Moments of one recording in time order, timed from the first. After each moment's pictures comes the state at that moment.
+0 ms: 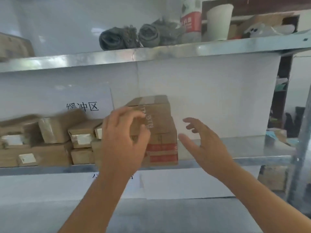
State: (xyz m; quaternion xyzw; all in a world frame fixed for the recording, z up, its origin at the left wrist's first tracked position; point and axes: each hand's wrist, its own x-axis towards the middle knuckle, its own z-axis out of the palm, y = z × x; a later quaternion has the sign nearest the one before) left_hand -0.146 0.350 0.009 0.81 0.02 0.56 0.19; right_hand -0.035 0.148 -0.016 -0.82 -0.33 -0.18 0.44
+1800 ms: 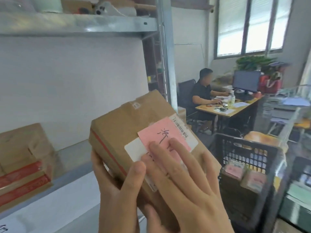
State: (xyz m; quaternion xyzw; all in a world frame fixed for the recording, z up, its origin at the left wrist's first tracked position) left_hand -0.118 0.092 -0.059 0.58 -0.12 0.12 0.80; right_hand -0.154 -0.027 -0.088 -0.82 -0.15 -0.51 0.21
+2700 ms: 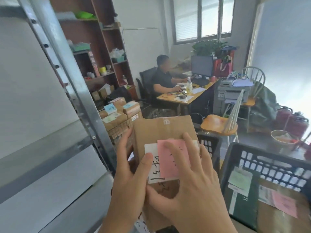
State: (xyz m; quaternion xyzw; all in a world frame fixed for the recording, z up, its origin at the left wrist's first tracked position) left_hand -0.038 -0.145 -0.114 0.69 -0.19 -0.01 0.69; right_hand -0.122 -0.258 -0.127 -0.92 0.13 -0.23 0.29
